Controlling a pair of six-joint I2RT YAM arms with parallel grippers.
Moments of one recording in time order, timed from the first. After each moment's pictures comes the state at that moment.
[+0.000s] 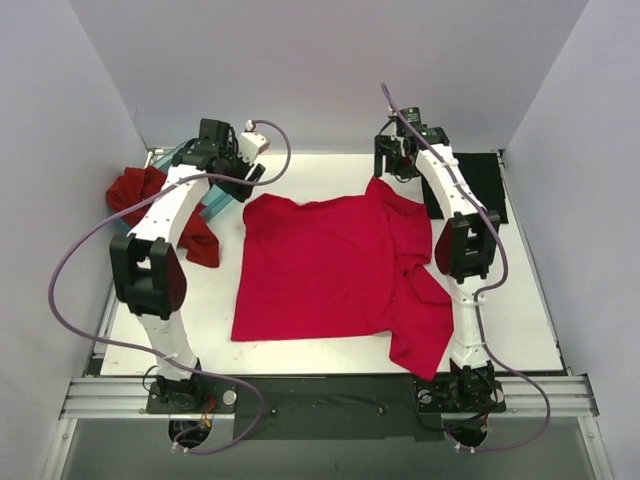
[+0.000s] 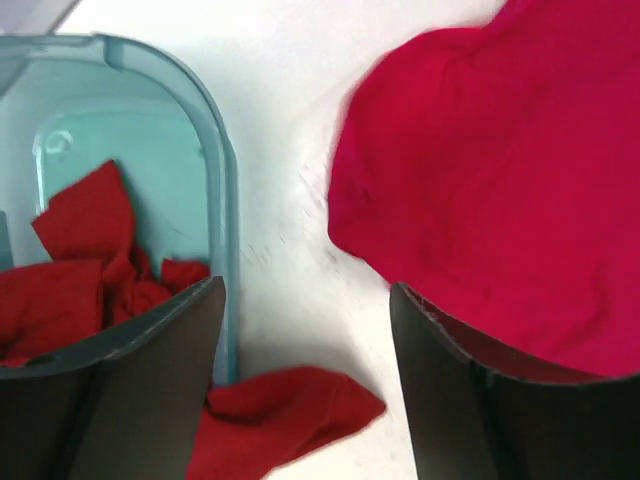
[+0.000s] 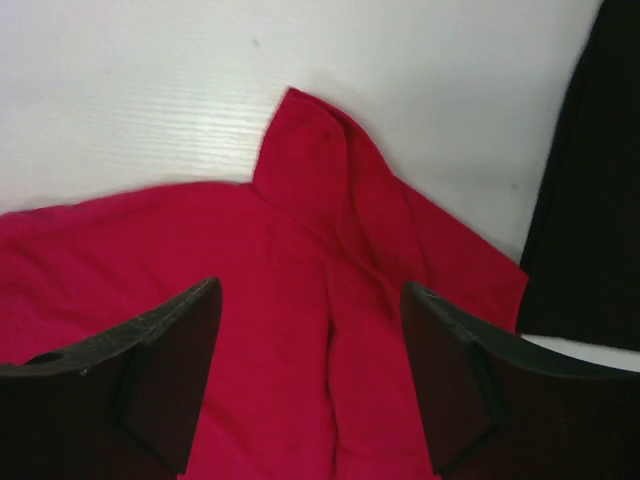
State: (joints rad) left arm -0.19 1.85 1.74 -0.74 0.13 0.46; right arm 0.22 2.33 2.31 -0.87 0.00 0.15
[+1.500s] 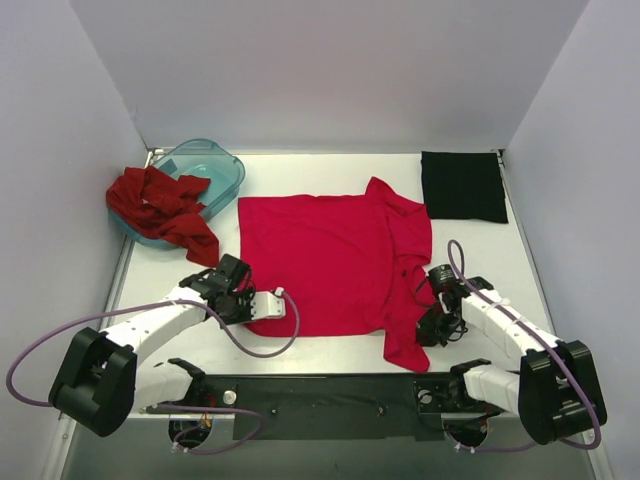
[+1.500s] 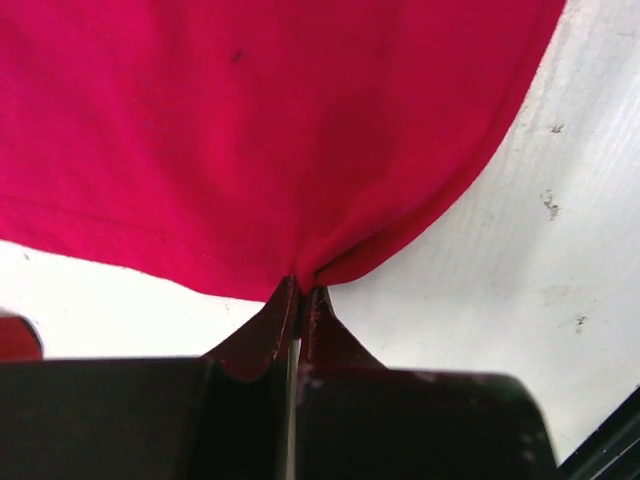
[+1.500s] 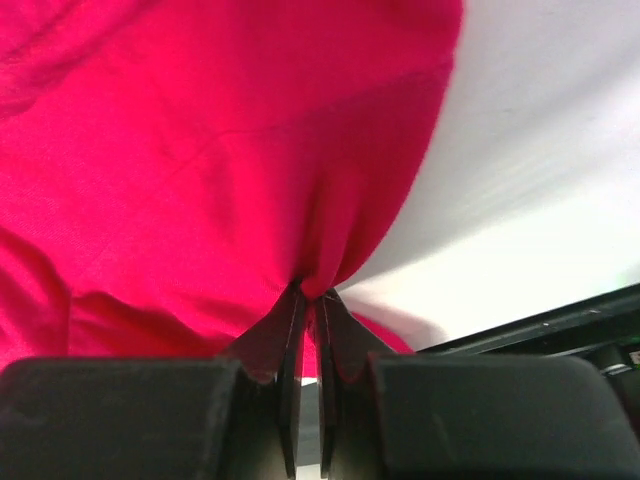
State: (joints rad) left arm -0.49 1.20 0.58 -0.64 0.12 0.97; right arm 0.26 1.14 0.46 -0.84 0.00 1.03
